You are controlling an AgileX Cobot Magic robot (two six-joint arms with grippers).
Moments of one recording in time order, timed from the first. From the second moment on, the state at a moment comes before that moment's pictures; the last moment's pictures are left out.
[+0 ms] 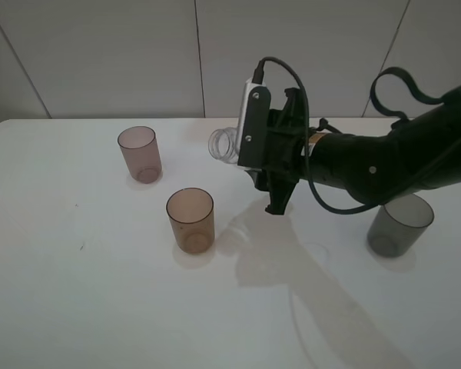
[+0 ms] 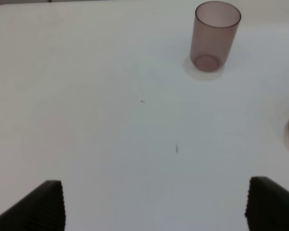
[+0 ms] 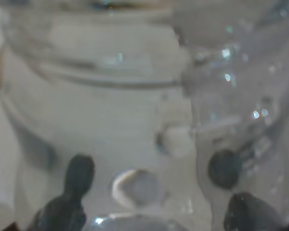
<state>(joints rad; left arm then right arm) -0.09 -0.01 -0.50 0.00 1.06 -0.02 0.65 1.77 -0.72 0.24 -0.44 -1.28</state>
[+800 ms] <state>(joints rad) -0.09 -0.01 -0.50 0.00 1.06 -0.02 0.72 1.88 -0.76 0.44 -0.57 -1.66</state>
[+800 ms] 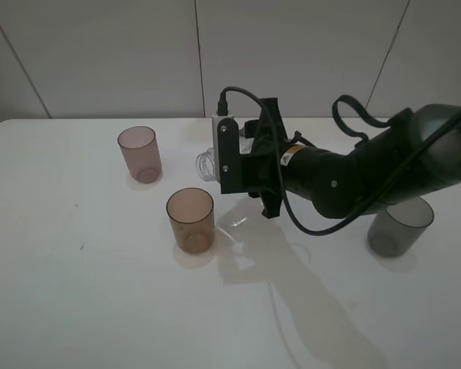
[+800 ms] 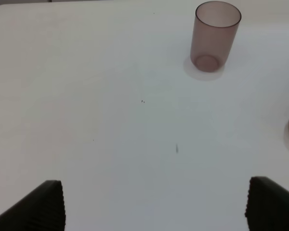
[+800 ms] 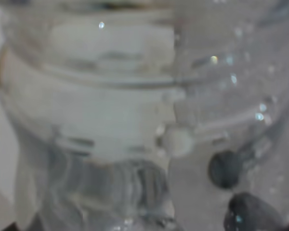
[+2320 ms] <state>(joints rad) -0.09 -0.01 -0.50 0.00 1.06 -0.02 0.77 1.98 -0.76 0.45 -0.79 -1.84</state>
